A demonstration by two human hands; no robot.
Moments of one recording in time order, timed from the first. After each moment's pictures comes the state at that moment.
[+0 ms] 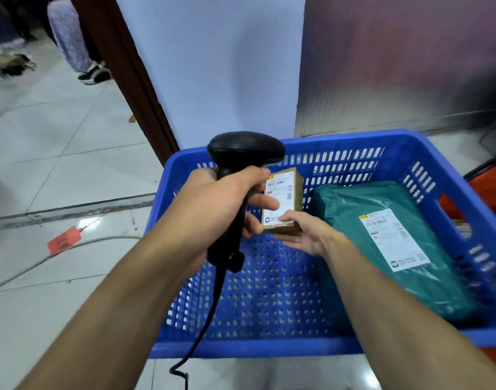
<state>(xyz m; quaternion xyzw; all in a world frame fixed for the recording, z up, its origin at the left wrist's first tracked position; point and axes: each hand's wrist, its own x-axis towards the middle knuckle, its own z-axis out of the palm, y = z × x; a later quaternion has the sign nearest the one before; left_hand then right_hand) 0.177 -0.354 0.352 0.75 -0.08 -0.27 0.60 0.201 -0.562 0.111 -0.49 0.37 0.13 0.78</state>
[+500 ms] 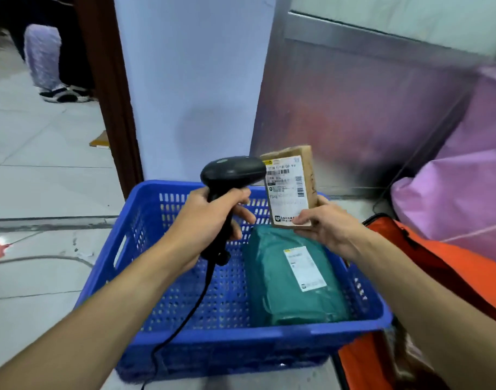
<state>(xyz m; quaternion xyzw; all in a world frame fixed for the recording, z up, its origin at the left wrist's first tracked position) 0.130 -0.371 0.375 0.65 -0.15 -0.22 0.71 0.068 -0.605 0.351 -0.66 0.28 -0.04 0.70</state>
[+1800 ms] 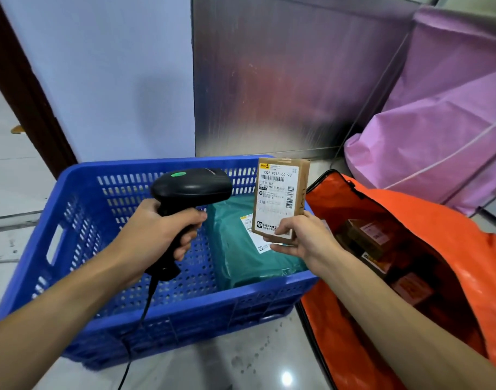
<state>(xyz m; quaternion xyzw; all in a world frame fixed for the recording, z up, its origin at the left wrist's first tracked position) 0.096 -0.384 0.333 0.66 -0.23 -0.31 0.65 -0.029 -0.609 0.304 -0.56 0.41 -0.11 0.72</state>
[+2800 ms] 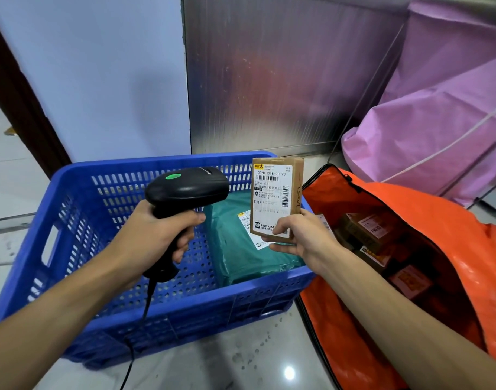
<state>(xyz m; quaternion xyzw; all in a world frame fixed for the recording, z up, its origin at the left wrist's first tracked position) 0.090 -0.385 0.330 0.67 -0.23 -0.30 0.64 -0.036 -0.613 0.299 -0.57 0.40 -0.09 0.71</state>
